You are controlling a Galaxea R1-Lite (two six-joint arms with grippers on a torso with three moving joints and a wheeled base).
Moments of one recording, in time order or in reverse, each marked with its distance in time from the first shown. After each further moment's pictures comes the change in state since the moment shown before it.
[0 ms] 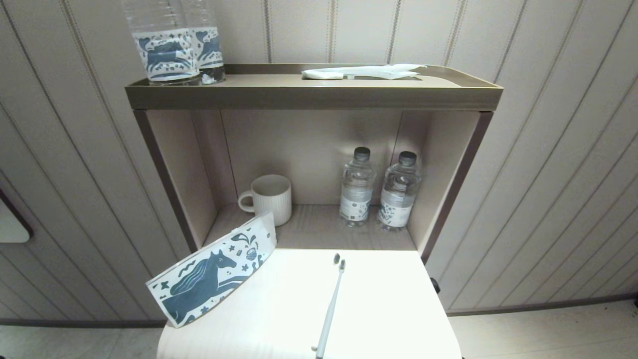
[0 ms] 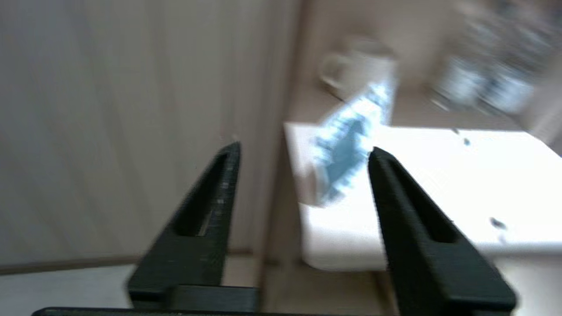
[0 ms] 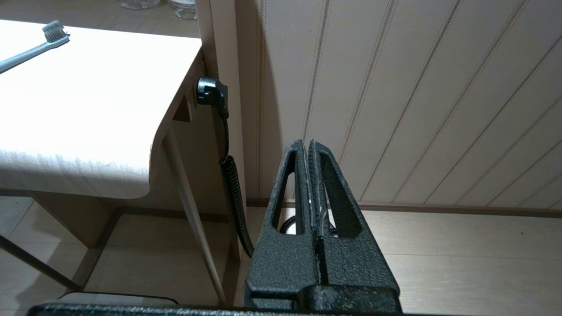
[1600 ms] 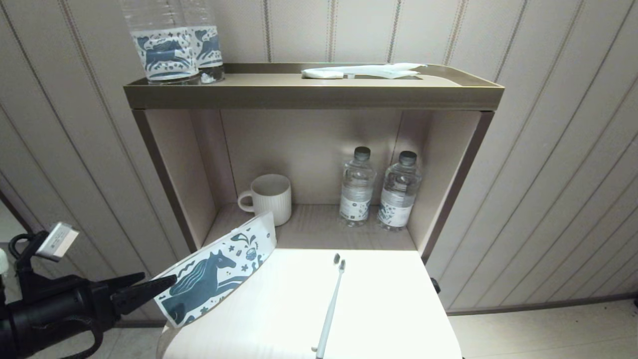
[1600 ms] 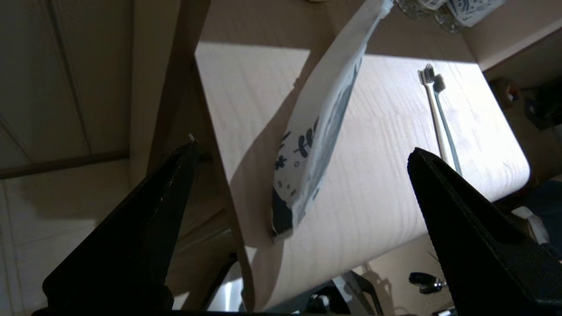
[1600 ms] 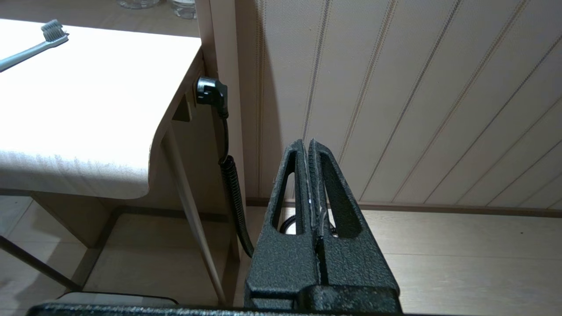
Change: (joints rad) left arm 0.090 1.121 0.072 -0.755 -0.470 -0.103; right arm 0.000 0.000 0.000 0.000 0.000 -0.001
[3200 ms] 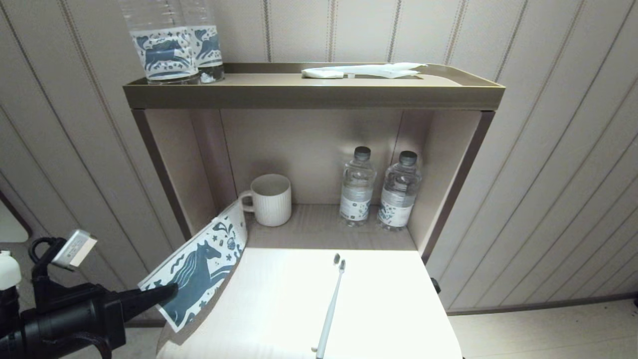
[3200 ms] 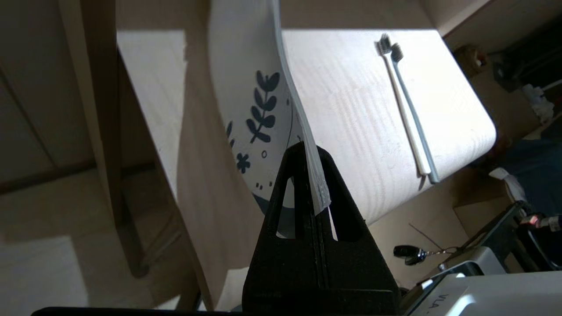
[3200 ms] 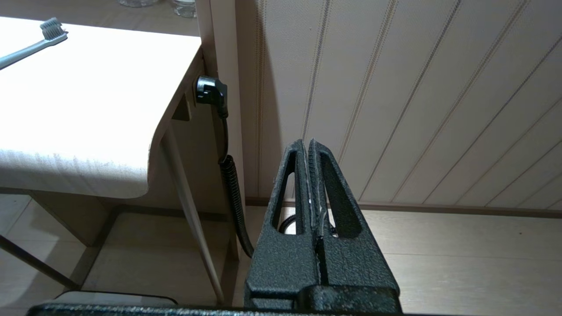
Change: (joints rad) left arm -0.107 -0.029 0.041 -0.040 -0.024 0.007; right arm 0.000 0.000 0.000 -0.001 0.000 -0.006
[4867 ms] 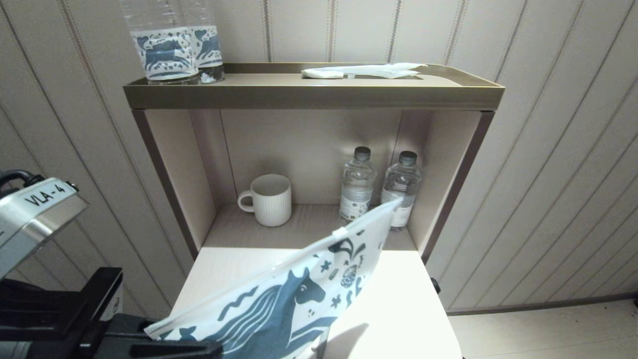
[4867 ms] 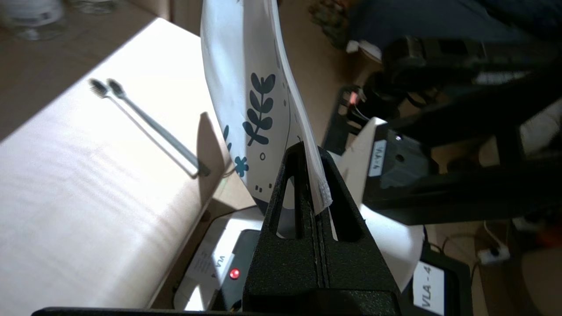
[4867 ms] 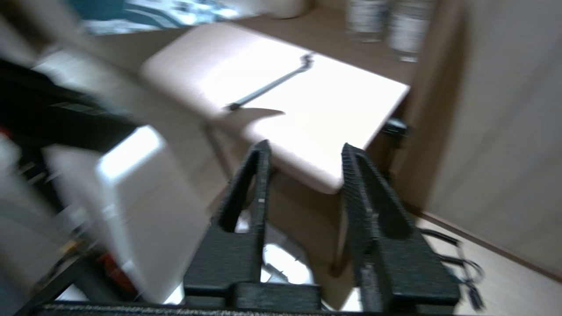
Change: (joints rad) left arm -0.656 -0.263 -0.528 0.731 0.007 0.197; right arm 0.214 0.364 -0.776 0.483 0.418 0.062
